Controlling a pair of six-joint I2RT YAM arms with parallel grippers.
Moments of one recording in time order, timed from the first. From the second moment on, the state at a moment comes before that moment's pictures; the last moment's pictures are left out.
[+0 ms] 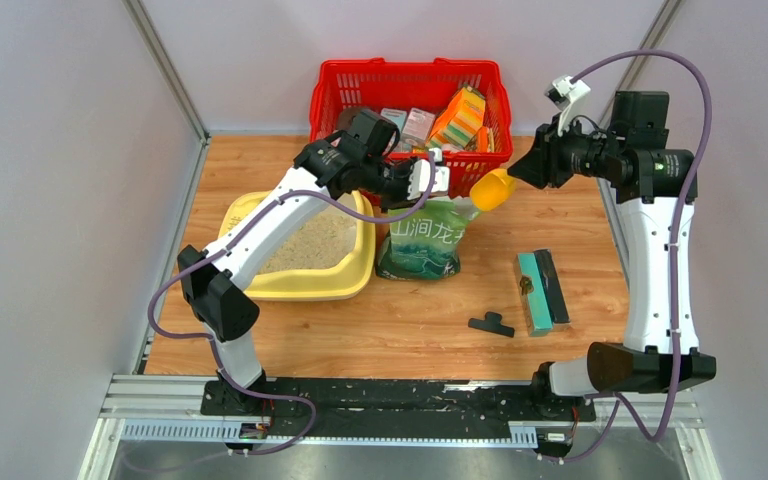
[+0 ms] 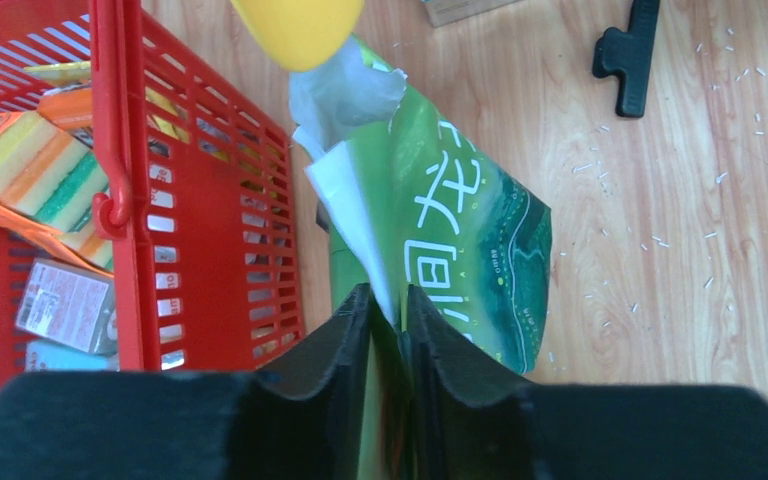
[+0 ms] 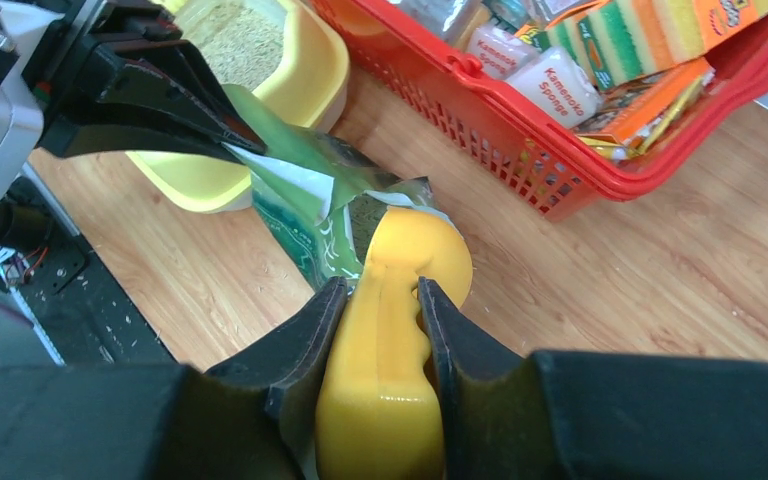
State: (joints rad) left arm -0.70 1.79 1.92 -0.90 0.59 0.89; right arm -0.03 1.40 1.87 -1.12 -0.77 -0.31
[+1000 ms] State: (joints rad) left arm -0.70 1.74 1.88 -0.77 0.57 0.59; right arm 0.16 1.43 1.71 -1.08 -0.69 -0.34
